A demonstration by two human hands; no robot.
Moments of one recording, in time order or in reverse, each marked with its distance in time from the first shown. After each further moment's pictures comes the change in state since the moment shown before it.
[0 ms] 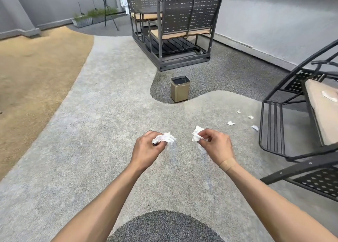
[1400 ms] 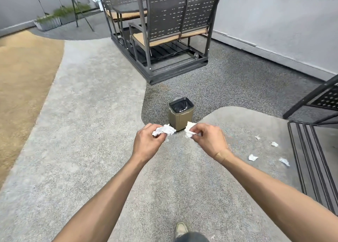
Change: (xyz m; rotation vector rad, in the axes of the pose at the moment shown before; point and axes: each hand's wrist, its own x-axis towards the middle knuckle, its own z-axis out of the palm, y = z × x) left_hand 0.694 -0.144 0.062 -0.007 -0.037 0.071; right_hand 0.662 0.007 0.189 -0.067 -0.046 -0.019
